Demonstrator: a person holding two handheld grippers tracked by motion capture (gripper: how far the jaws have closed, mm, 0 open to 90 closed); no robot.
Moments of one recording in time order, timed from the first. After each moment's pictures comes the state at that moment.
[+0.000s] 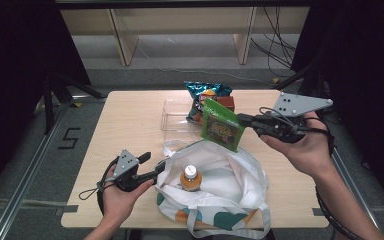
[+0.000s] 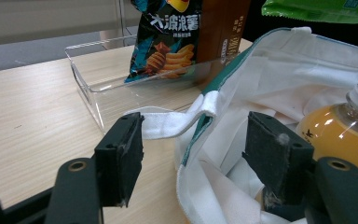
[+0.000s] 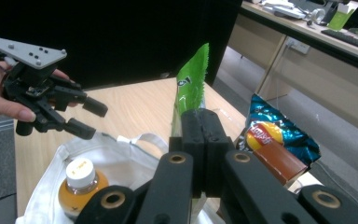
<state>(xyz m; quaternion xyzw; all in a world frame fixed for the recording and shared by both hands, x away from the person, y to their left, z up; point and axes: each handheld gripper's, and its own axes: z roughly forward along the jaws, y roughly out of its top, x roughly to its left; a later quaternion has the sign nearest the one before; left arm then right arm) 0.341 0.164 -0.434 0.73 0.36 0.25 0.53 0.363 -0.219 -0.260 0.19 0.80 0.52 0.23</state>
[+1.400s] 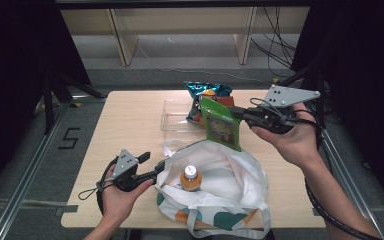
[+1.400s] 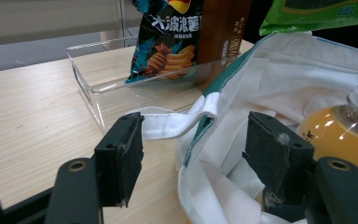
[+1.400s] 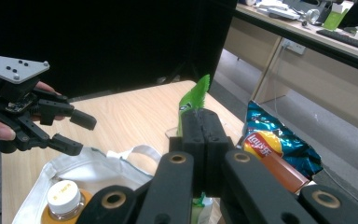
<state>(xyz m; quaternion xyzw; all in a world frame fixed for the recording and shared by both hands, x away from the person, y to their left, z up) 0.340 0.164 -0.434 0.72 0.37 0.24 0.54 0.383 -0.206 -0.259 0.19 0.80 0.52 0.23</state>
